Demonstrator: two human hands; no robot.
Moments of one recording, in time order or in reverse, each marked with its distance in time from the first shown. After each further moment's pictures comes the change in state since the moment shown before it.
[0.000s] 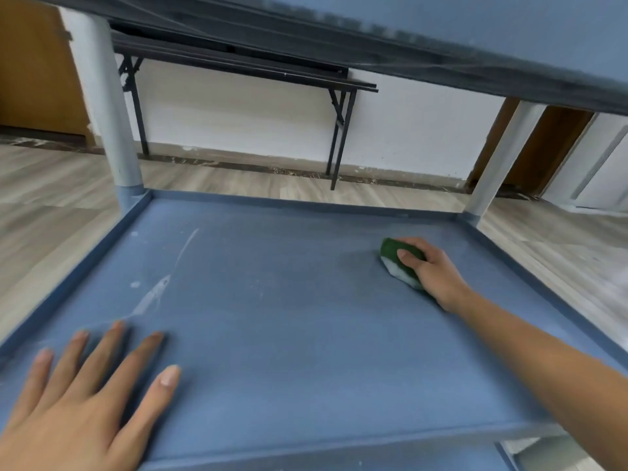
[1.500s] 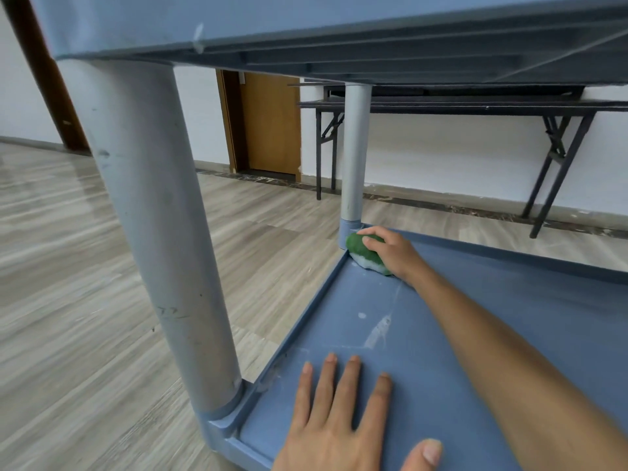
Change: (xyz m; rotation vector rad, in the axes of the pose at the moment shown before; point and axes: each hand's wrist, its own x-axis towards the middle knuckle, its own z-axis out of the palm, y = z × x) left_hand -0.004 0.016 -0.022 0.217 0.241 -0.025; right_hand 0.064 -0.238 0.348 0.162 -0.516 -0.410
